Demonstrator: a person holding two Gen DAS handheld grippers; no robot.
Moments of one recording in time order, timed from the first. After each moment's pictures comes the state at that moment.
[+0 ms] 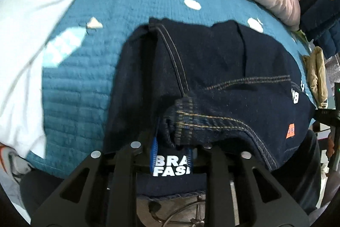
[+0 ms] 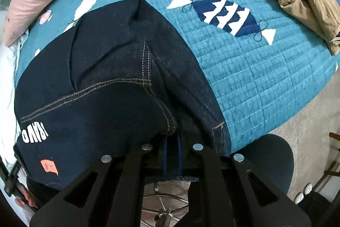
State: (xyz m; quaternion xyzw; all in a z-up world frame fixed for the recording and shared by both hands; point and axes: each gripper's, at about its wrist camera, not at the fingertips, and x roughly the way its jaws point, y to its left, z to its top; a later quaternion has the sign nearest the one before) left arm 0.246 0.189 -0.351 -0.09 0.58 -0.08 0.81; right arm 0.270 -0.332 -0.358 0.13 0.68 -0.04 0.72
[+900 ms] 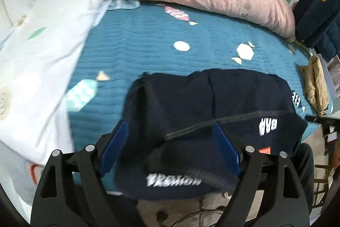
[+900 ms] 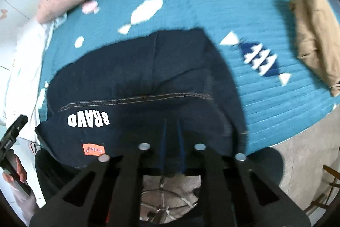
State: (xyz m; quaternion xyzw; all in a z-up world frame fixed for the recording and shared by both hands) left arm 0.276 0.159 -0.275 -0.05 0.54 -0.07 0.84; right arm 0.288 -0.273 -0.300 0.10 0.67 0.05 0.73
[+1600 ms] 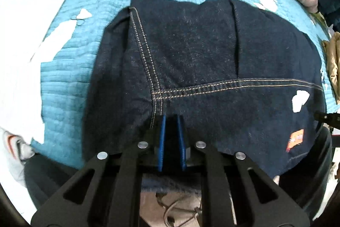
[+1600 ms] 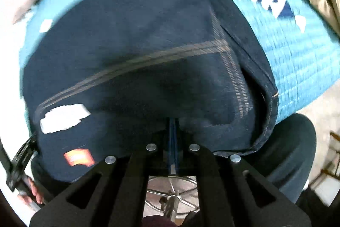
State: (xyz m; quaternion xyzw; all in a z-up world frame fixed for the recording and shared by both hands) left arm 0.263 0.137 -0.362 -0.03 0.65 -0.03 0.76; right arm 0.266 -0.267 -0.356 0.13 0.72 0.01 0.68
